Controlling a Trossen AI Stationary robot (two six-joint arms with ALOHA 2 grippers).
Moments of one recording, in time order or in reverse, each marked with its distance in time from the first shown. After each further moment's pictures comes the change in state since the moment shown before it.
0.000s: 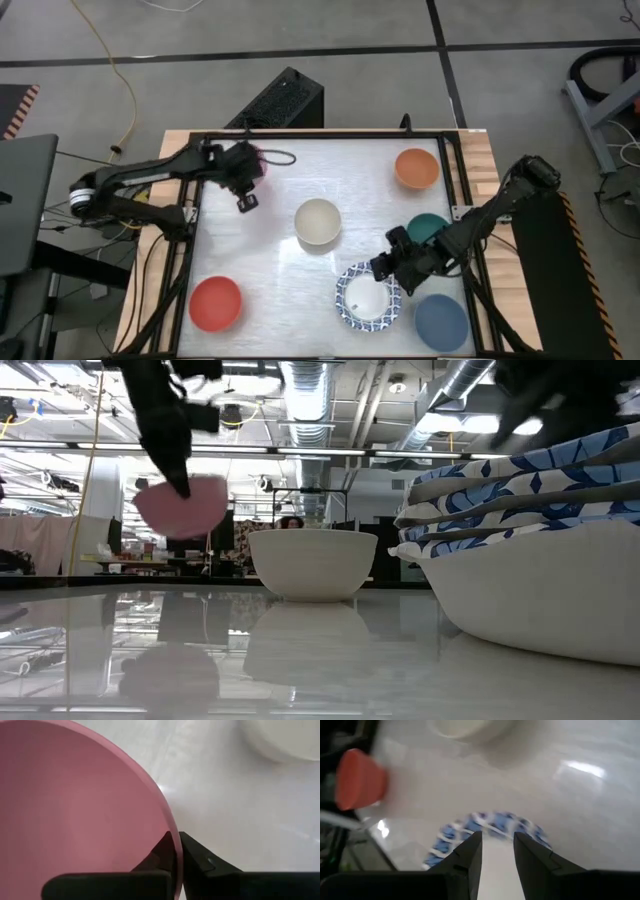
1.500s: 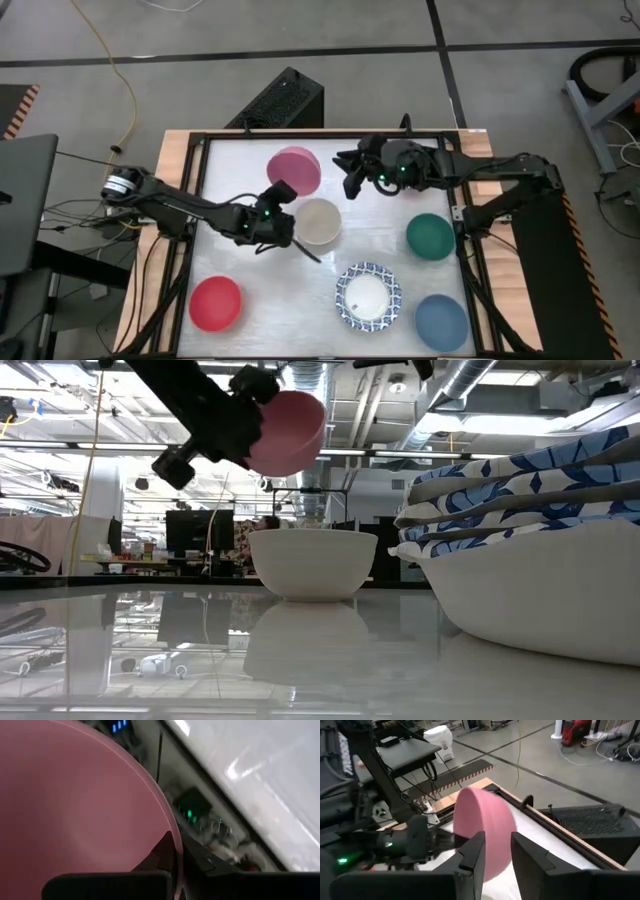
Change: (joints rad) left arm -0.542 0.370 0.002 0.479 -1.146 1.189; right arm -0.594 -0.008 0.455 0.158 -0.050 -1.253
